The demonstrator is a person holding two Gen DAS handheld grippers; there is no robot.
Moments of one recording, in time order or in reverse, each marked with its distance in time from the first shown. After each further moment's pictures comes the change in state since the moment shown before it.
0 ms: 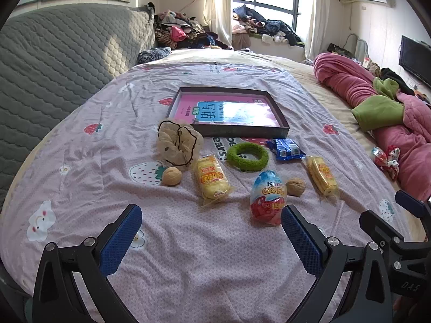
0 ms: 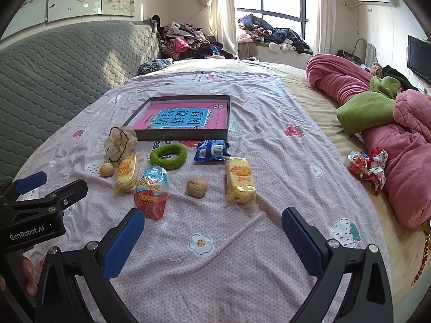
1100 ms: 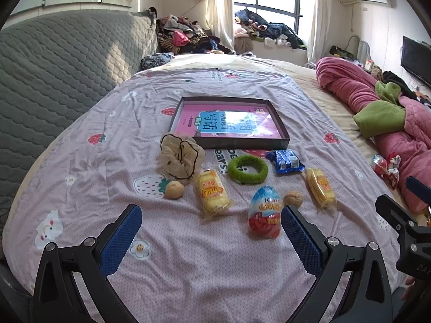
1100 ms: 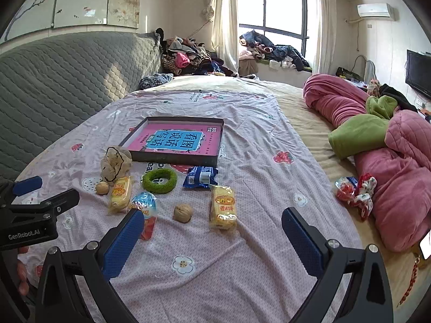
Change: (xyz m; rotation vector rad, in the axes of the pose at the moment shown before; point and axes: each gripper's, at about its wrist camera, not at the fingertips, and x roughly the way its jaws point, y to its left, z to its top) left arm -0.010 -0.003 0.023 -0.001 -0.011 0.017; right arm -0.016 -0.016 0.028 -0.047 -0.082 -0.013
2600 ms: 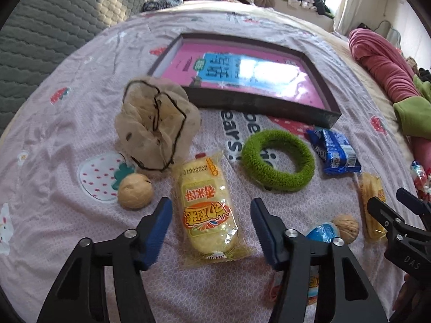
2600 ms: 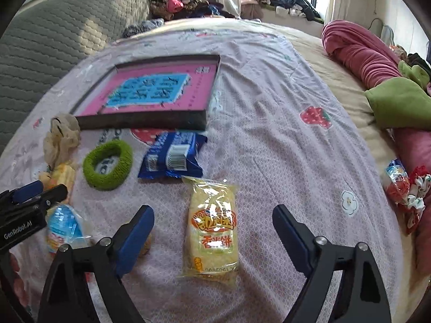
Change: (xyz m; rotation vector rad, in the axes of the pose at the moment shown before) left arm 0.171 -0.005 0.018 -0.097 0.287 0.028; right arm 0.183 -0.025 0.005 0.015 0.341 0.004
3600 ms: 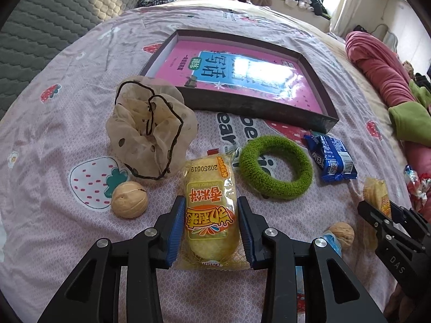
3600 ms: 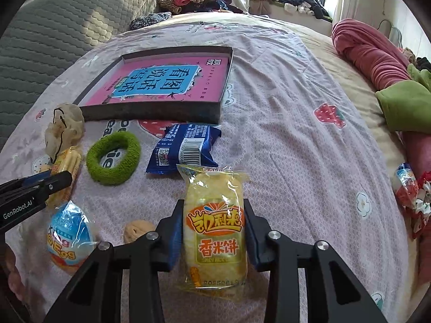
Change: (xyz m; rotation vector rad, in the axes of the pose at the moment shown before) left arm 0.003 0.006 0.009 -0.013 0.012 -0.049; right arm 0.000 0.013 0.000 -0.024 0.003 0.038
